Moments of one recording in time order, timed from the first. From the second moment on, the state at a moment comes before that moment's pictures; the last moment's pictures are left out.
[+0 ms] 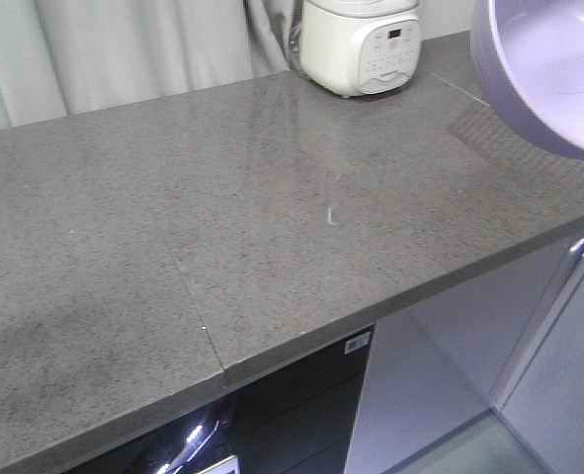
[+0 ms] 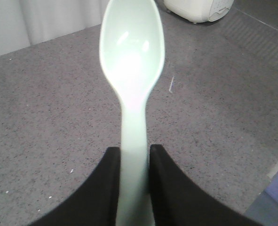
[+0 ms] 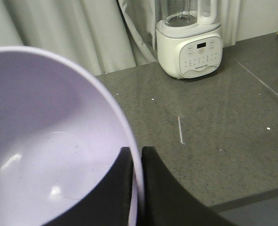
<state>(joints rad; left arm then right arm) 0.00 0.99 -1.24 -0.27 0.89 0.10 0.01 0.93 -1.32 0.34 0.85 -0.19</state>
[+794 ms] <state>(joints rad) 0.00 0.99 -1.24 -0.27 0.89 0.10 0.01 0.93 -1.32 0.34 0.85 -0.19</state>
